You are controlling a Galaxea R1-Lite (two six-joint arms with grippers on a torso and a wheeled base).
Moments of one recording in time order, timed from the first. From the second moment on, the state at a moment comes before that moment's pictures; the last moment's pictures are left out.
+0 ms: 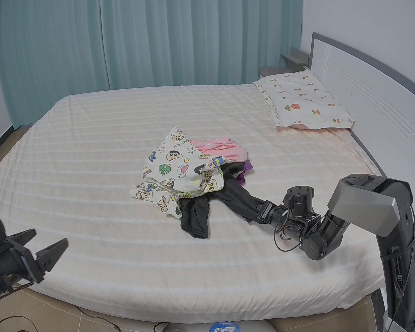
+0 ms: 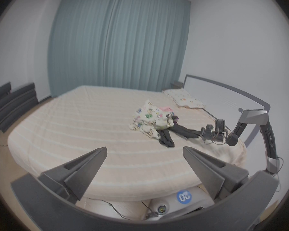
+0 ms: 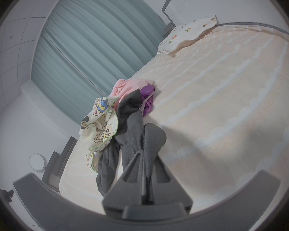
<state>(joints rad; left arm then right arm) -0.18 0.94 -0.30 -0.25 -0.05 -0.17 0.41 2.50 -1.01 -1.13 -0.03 0.74</state>
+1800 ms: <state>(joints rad) -0.58 2.62 -1.39 -0.58 0.35 -0.71 0.45 2.45 -0.96 -1.17 -0.04 0.75</state>
